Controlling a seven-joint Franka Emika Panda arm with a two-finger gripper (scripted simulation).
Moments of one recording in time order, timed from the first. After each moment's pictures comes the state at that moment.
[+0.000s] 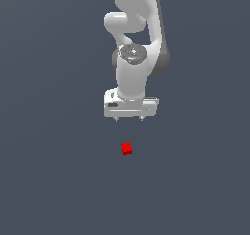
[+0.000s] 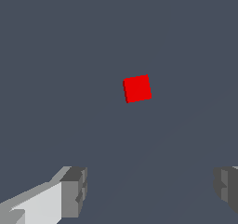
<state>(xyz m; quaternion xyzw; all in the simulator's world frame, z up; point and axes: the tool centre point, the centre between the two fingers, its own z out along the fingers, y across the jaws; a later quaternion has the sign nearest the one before) 0.000 0.017 0.168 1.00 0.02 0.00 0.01</state>
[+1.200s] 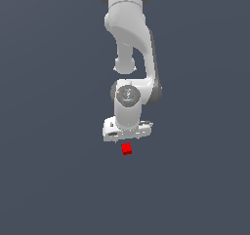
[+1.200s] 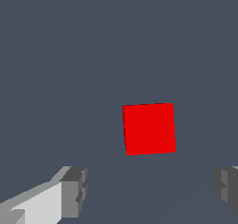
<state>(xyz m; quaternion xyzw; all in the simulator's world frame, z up) 0.045 0.008 0.069 1.00 0.08 0.00 0.00</state>
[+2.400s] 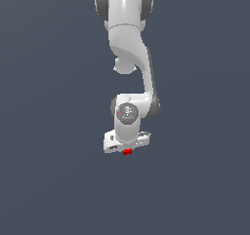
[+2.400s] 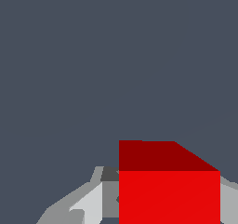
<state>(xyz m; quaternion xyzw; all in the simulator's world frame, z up) 0.072 0.007 0.020 0.99 0.11 0.00 0.00</state>
